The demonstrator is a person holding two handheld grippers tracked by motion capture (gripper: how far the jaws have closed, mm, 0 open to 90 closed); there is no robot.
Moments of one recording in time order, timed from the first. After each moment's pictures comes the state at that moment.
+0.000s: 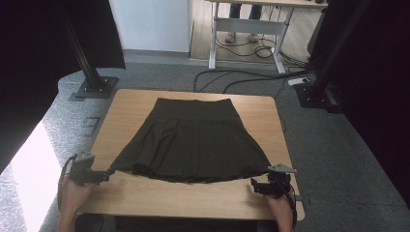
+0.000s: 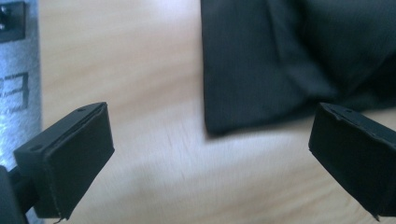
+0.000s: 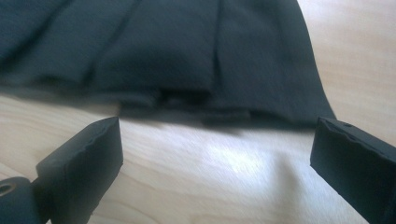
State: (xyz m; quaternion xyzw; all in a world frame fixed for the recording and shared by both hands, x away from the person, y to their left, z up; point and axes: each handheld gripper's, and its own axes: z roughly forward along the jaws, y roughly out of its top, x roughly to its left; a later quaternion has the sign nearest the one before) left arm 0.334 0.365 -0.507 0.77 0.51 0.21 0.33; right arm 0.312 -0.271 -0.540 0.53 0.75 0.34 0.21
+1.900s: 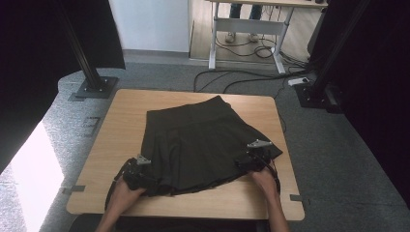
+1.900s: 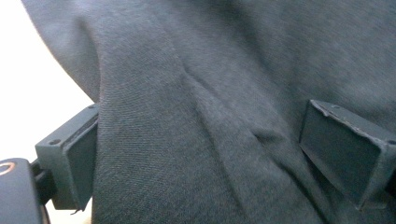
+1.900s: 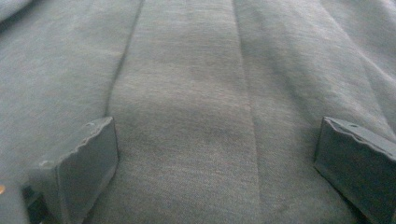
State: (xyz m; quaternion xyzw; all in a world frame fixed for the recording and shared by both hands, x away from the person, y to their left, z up) left arm 0.328 0.204 -0.539 0.84 0.45 0.14 0.27; right arm 0.417 -0.238 -0.552 0.45 0.81 0.33 0.19
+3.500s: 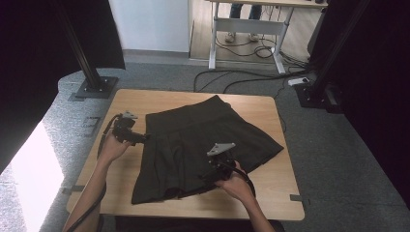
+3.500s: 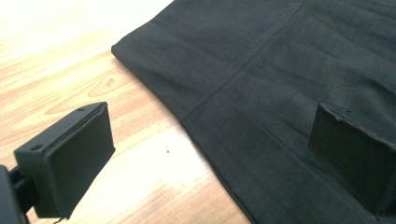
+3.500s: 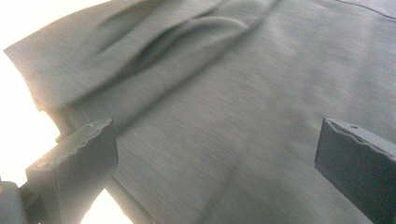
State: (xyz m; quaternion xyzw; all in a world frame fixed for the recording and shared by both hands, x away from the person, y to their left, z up) left arm 0.475 0.269 -0.478 0.82 0.44 0.17 0.32; right arm 0.359 -0.096 -0.487 0.29 0.87 0.38 0.09
